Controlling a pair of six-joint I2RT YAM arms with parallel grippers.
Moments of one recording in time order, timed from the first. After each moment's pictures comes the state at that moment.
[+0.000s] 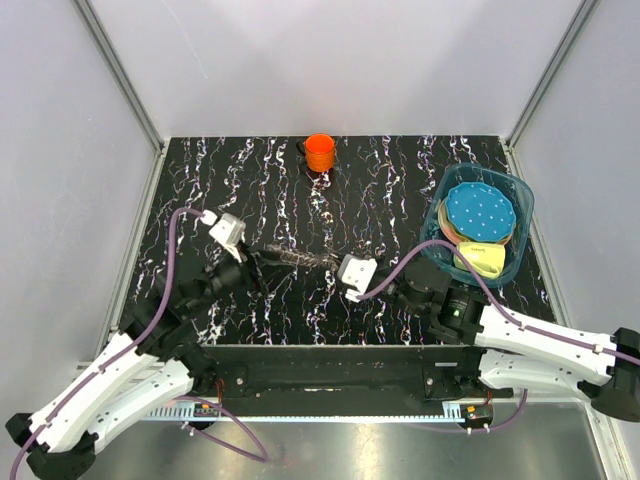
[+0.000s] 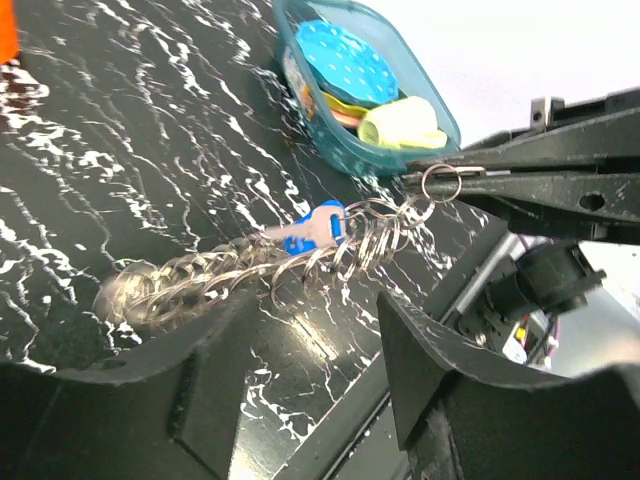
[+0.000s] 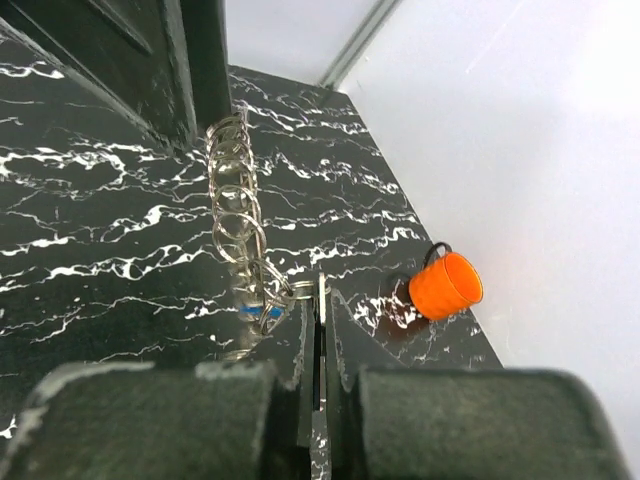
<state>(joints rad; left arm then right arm) -0.73 0.55 0.71 -0.29 0.13 -0.41 1.13 0.93 0.71 0.22 0.12 -0.58</state>
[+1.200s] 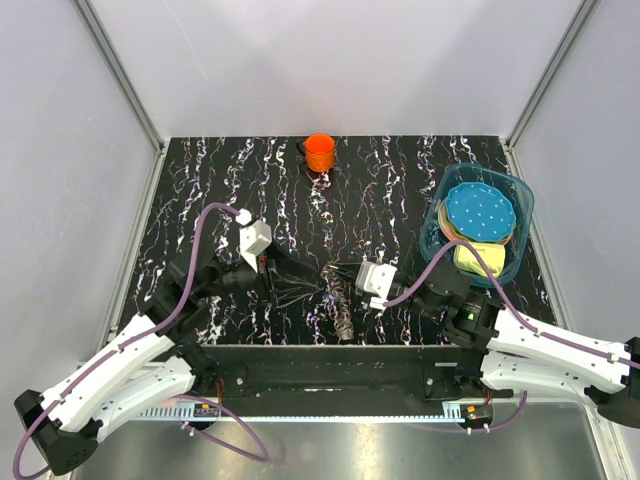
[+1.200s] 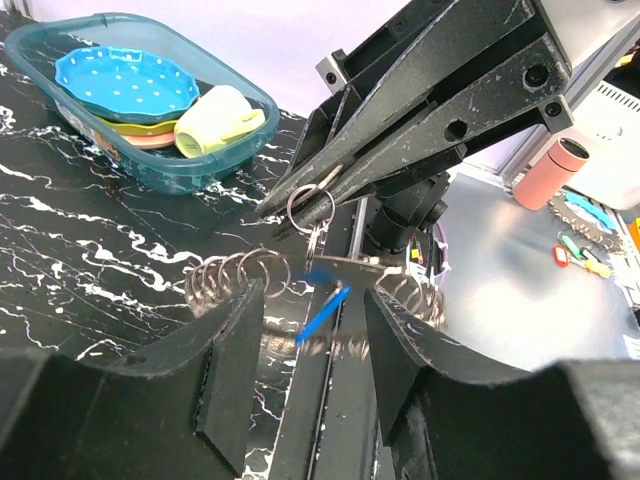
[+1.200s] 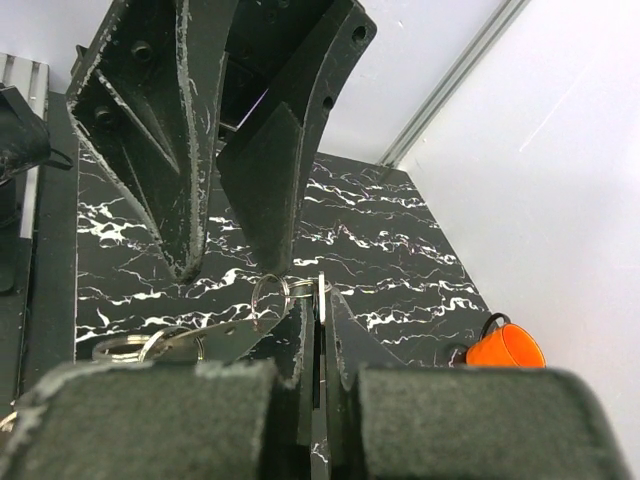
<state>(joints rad) -0.73 0.70 0.71 -0.01 0.67 -0.29 1.13 0.84 0.72 0.22 -0.09 -0.49</state>
